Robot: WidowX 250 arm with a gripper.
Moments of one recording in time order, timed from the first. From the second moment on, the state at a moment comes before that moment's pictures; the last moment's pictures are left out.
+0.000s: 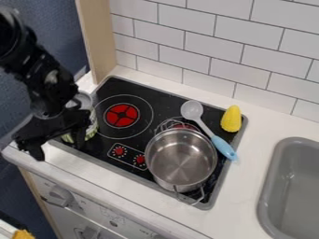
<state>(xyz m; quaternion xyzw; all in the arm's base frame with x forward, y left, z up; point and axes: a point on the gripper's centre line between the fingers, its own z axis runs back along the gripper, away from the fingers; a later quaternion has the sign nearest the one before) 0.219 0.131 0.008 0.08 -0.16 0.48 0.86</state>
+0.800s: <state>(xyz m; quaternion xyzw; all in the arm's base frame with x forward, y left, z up) 0.269 0.125 0.006 0.05 -0.16 0.49 0.85</state>
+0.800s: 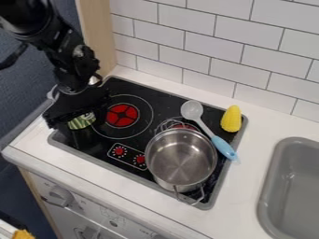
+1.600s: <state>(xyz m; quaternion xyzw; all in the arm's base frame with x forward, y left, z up) 0.229 0.099 0.054 -0.01 -0.19 0.46 0.86</state>
